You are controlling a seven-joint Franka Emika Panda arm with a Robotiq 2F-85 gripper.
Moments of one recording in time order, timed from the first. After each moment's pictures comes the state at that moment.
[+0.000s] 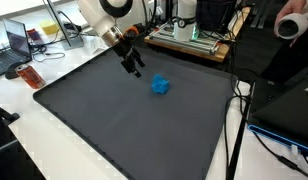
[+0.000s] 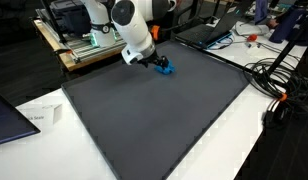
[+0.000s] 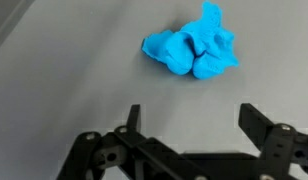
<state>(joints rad) -0.11 0.44 -0.04 -2.10 0.63 2.18 0.45</state>
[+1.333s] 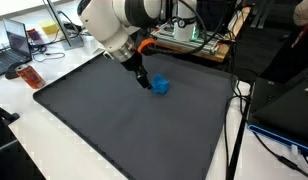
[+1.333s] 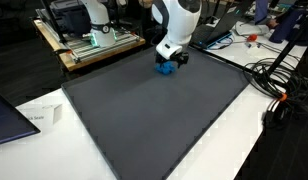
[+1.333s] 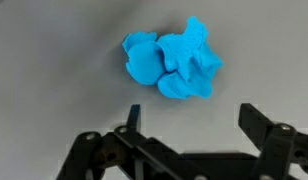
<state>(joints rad) 0.10 0.56 -0.04 -1.85 0.28 2.08 0.60</state>
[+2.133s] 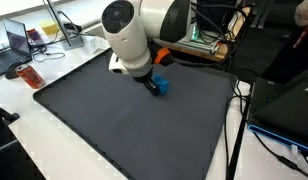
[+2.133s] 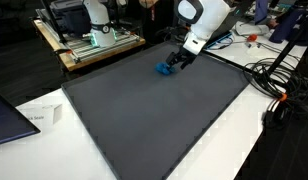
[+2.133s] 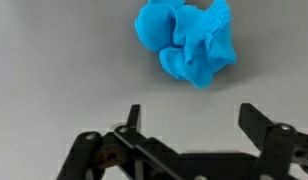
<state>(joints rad) 0.23 0.67 -0.04 -1.66 -0.07 1.99 0.55</state>
